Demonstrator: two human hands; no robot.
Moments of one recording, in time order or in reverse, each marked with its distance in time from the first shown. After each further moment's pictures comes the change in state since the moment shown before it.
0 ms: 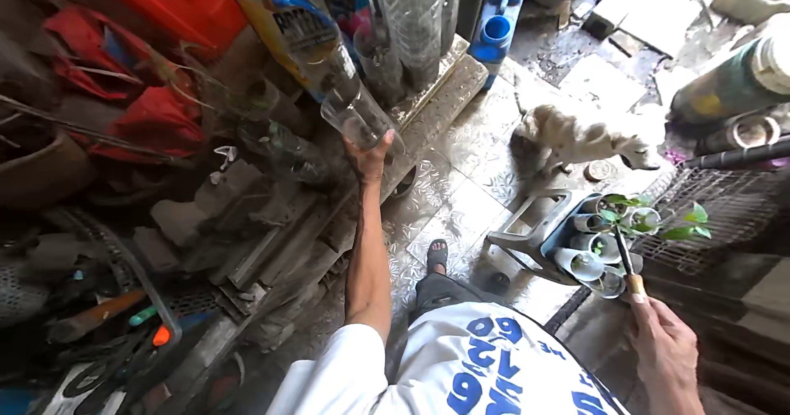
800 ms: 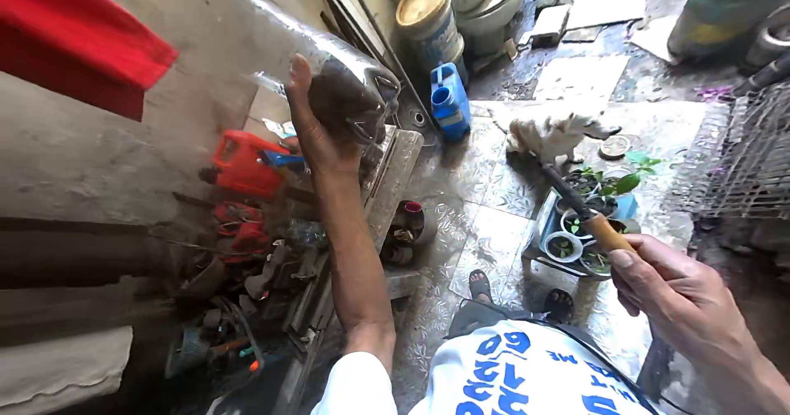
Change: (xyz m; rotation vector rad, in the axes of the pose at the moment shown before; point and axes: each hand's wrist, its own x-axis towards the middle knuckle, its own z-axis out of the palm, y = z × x) left_hand -0.146 0.404 0.174 -0.575 -0.654 -0.011; right_hand 0.019 0.001 -0.166 0.454 -0.276 -0.515
